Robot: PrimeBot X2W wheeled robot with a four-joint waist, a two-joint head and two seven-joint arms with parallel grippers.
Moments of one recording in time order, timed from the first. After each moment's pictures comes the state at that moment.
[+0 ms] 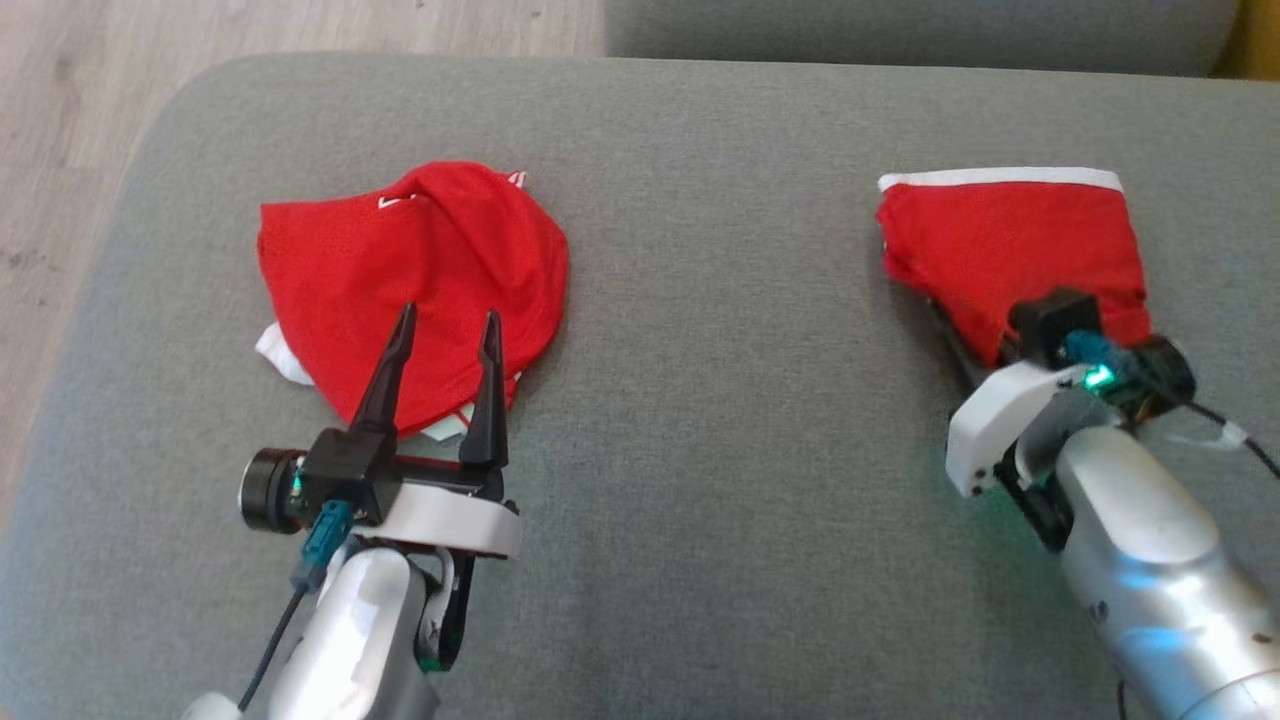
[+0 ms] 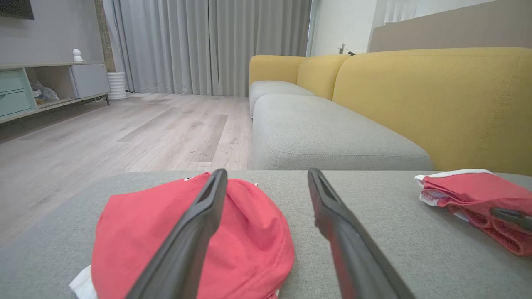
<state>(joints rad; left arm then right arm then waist) -0.30 0.04 -0.30 0.35 -0.21 0.04 -0.25 -0.59 -0.24 0.43 0.86 0.22 0.13 -0.13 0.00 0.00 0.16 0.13</state>
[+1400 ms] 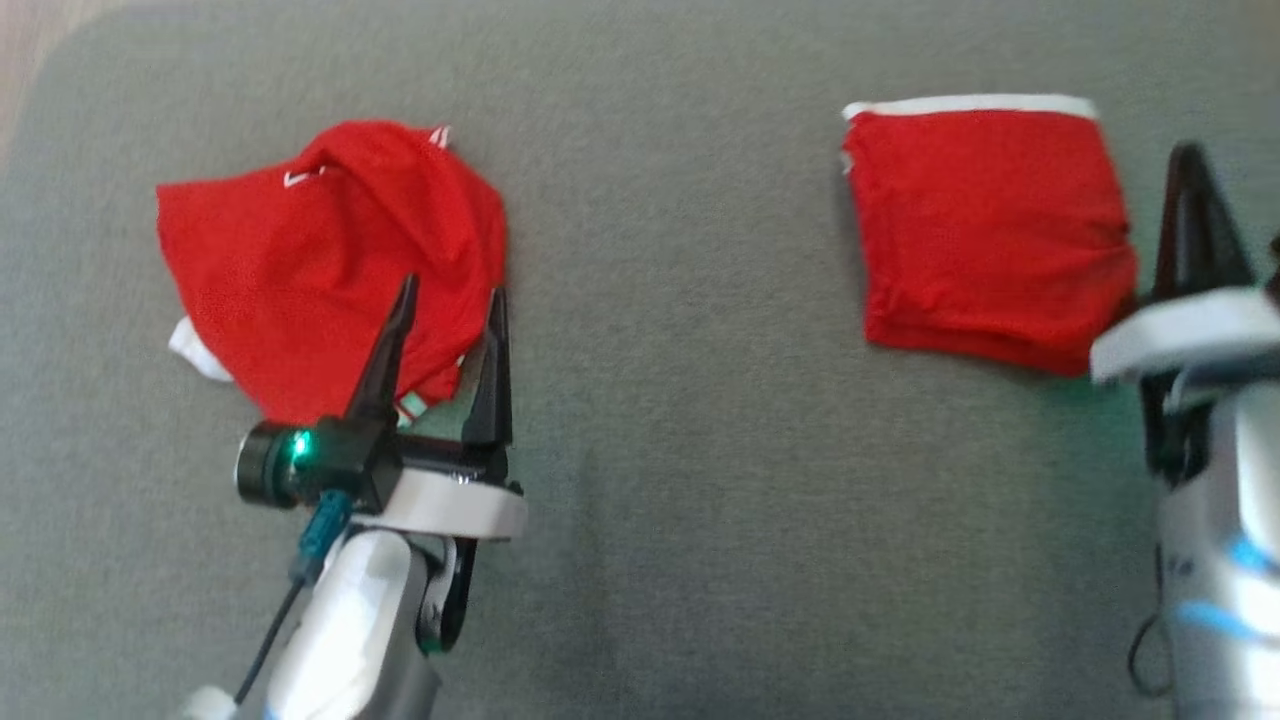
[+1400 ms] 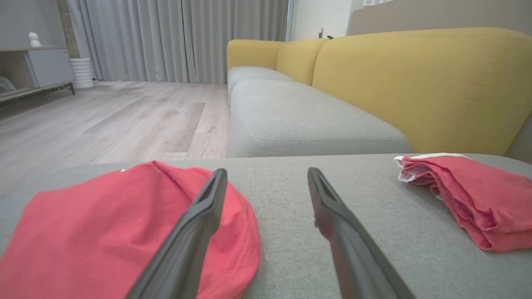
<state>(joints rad) -0.30 0.04 -0.29 0.29 -0.19 0.04 -0.25 -0.45 -0.11 -0.17 0.44 0.02 0.13 -0.18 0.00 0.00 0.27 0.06</state>
